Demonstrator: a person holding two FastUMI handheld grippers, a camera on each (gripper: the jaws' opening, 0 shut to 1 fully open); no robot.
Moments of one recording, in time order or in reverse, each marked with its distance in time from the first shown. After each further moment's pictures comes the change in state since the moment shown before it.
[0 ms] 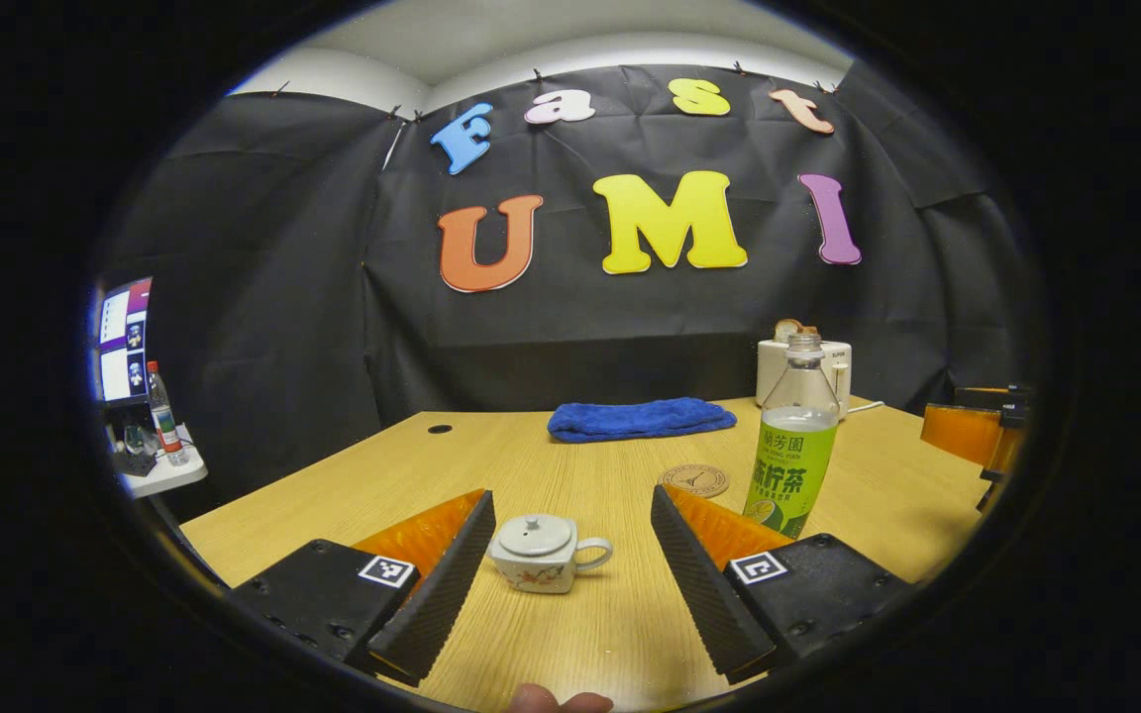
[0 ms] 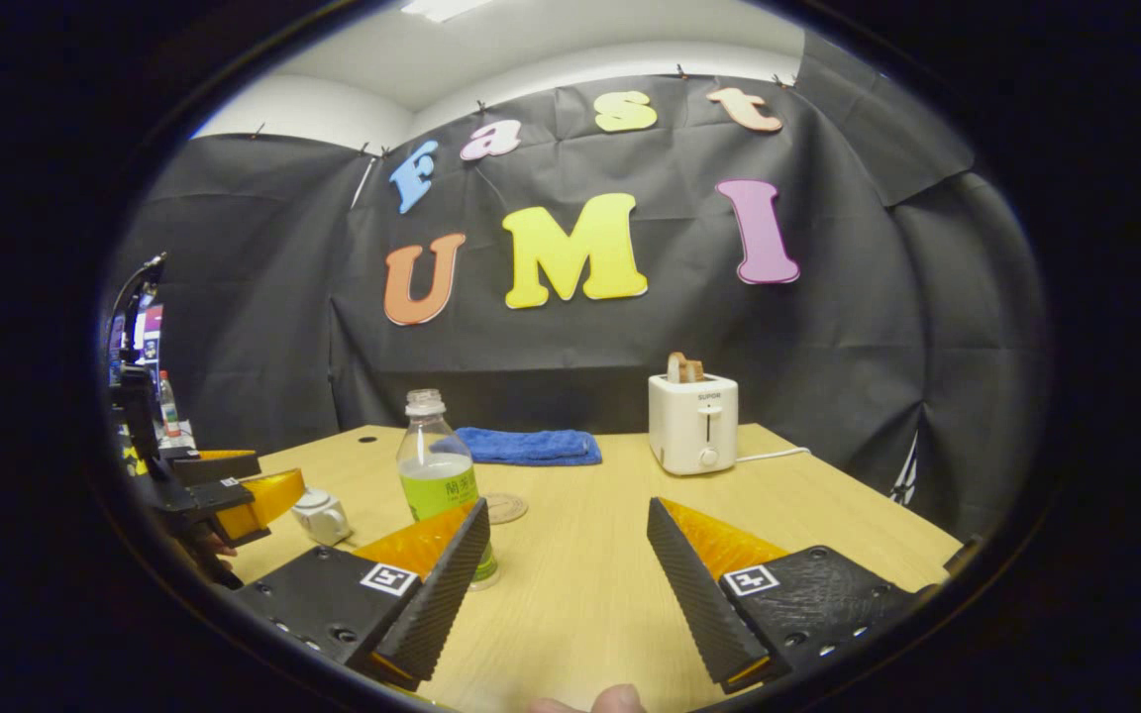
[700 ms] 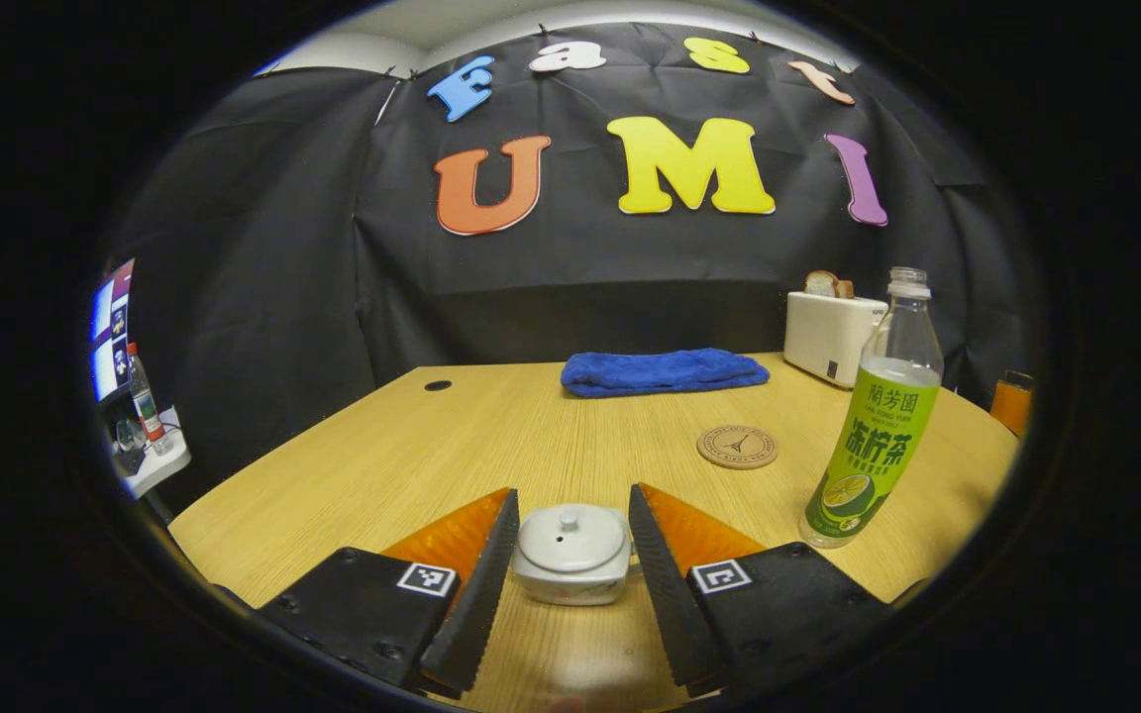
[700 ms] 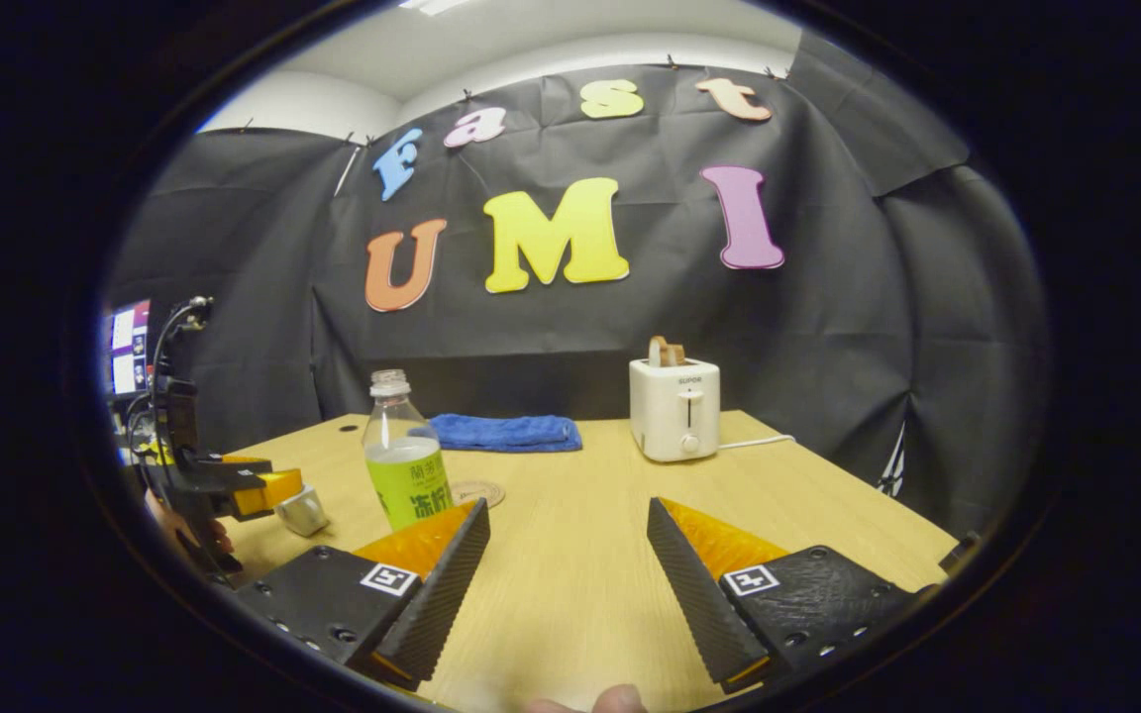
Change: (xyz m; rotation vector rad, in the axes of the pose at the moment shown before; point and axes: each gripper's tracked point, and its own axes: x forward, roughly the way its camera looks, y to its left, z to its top) left arm 0.051 0.025 -0.041 -0.001 0.170 0.010; right arm 0.008 -0.018 -0.014 0.006 0.045 -0.044
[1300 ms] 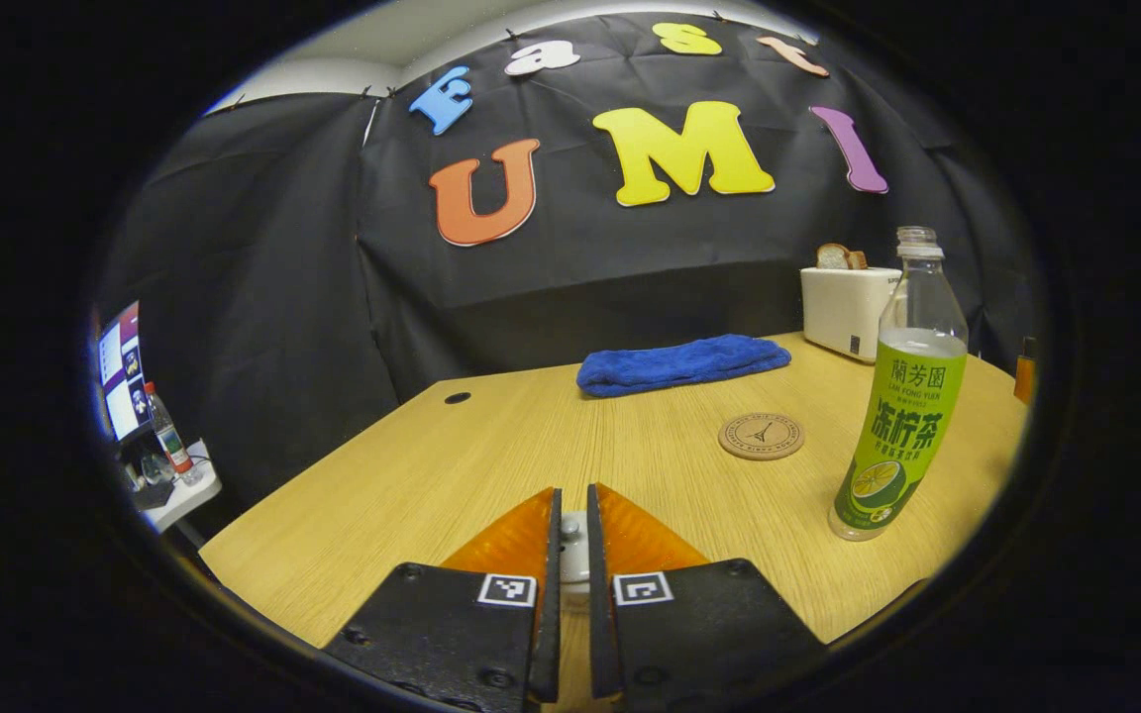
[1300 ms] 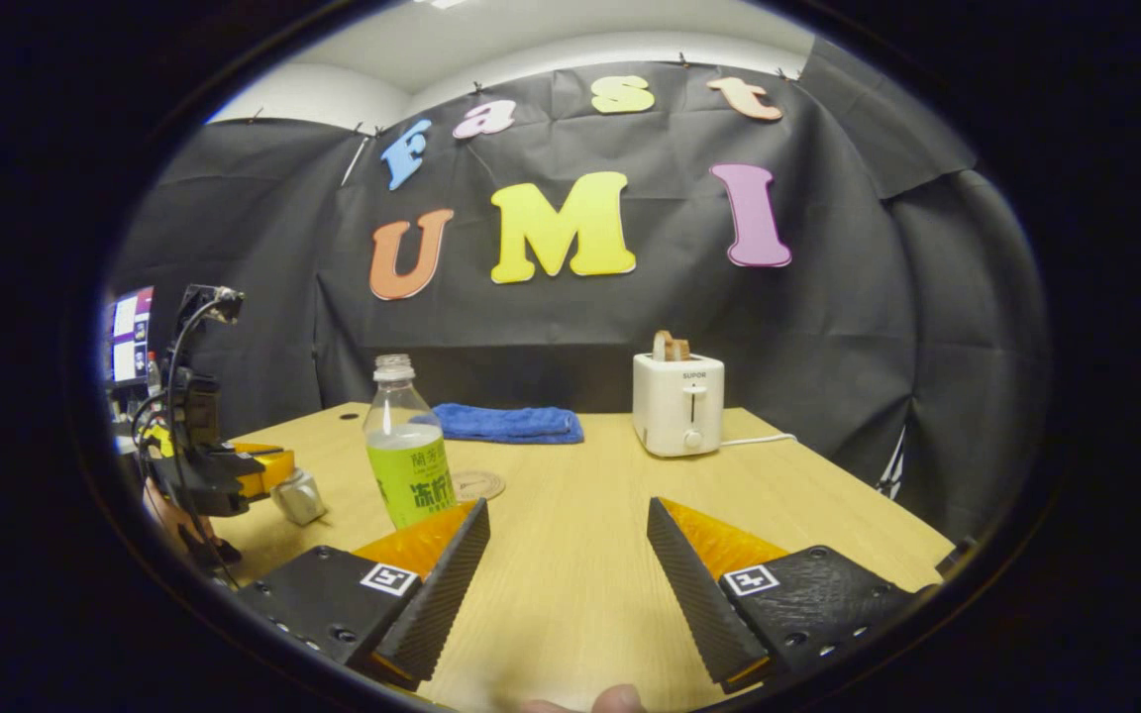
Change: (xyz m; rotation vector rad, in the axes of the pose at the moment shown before) left arm 0.002 0.001 0.008 0.107 -0.017 0.072; right arm 0.000 0.005 -0.006 -0.029 0.020 0.014
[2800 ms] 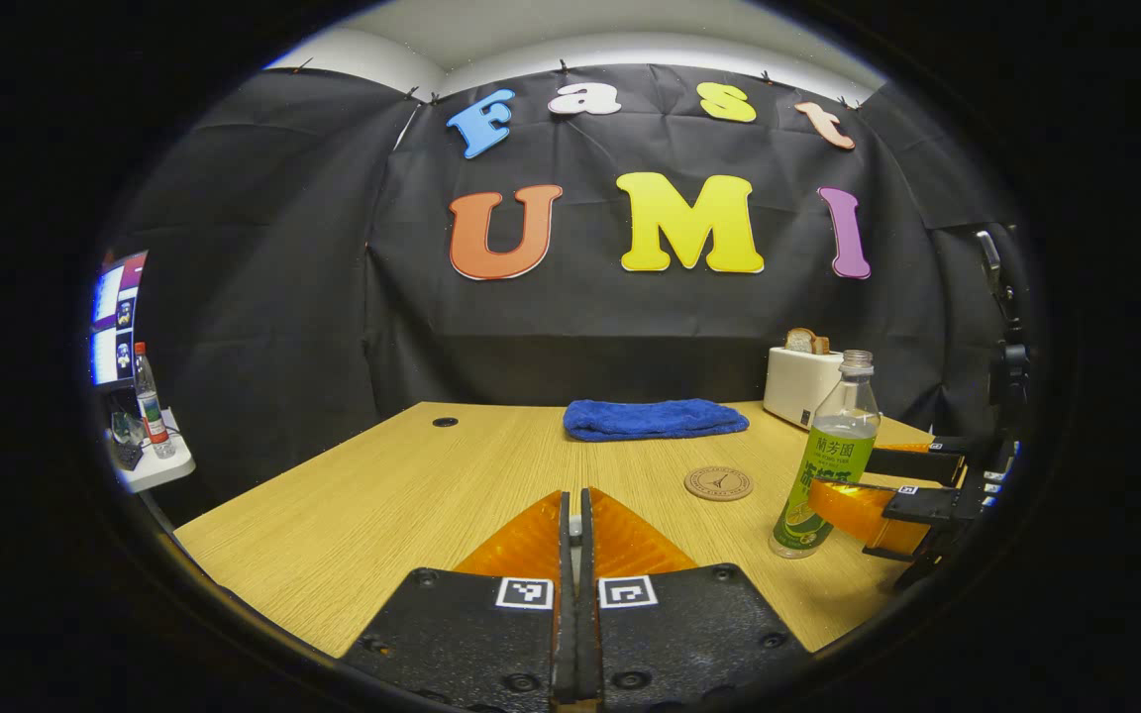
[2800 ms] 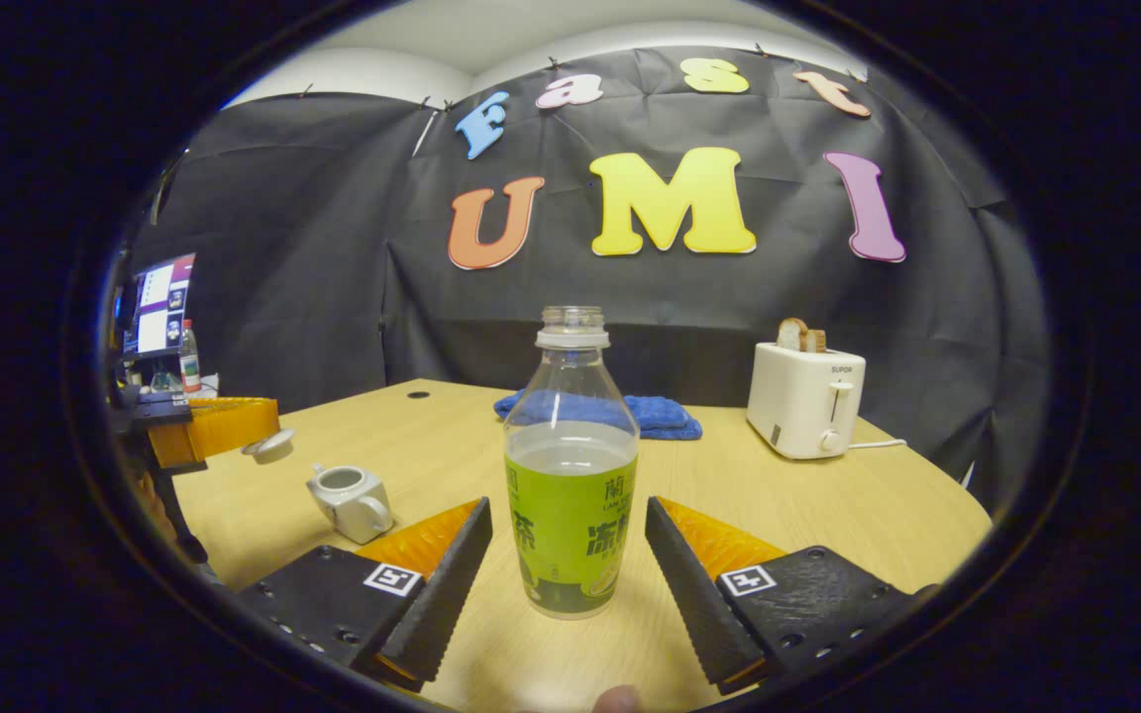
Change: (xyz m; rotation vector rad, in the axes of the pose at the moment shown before) left arm -0.057 0.036 0.031 -0.168 -0.145 -0.117; right arm 0.068 0.125 -0.014 -0.068 0.038 0.176
